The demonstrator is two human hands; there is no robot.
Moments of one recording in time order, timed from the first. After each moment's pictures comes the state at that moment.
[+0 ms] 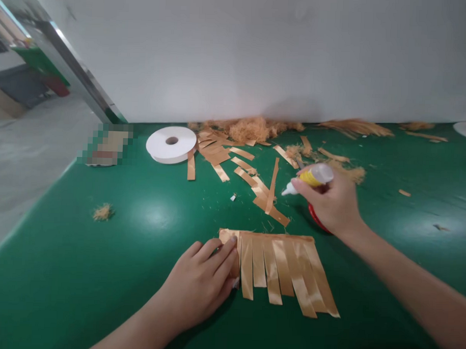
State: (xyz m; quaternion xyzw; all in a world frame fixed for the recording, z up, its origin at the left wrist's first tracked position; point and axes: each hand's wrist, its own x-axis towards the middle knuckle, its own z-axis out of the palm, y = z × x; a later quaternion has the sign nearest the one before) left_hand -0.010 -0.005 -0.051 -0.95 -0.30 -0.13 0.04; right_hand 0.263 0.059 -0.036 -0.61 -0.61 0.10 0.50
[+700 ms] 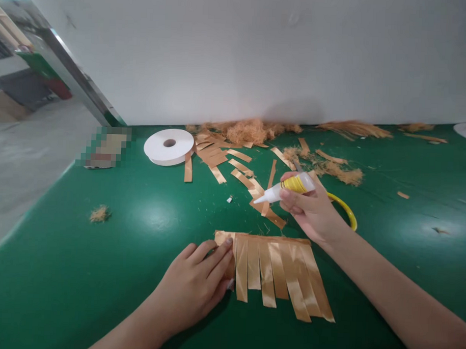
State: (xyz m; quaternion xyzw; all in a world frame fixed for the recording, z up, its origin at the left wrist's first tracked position) left_hand -0.009 -0.004 -0.051 -0.95 -0.29 -0.13 0.04; right_hand 0.235 0.058 -0.035 -0.42 -0.40 0.57 0.58
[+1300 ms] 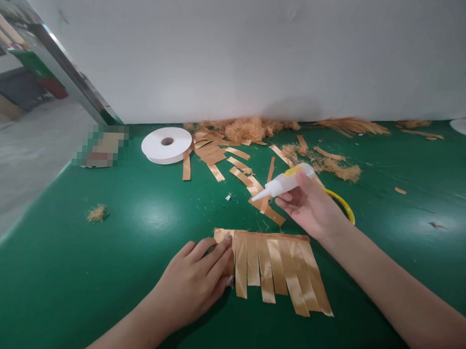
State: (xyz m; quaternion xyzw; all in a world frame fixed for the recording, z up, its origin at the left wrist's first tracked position) left_hand -0.009 -0.004 -0.050 -0.95 -0.29 -0.12 0.04; right_hand 0.236 0.059 -0.033 -0.39 -0.30 0.63 0.60
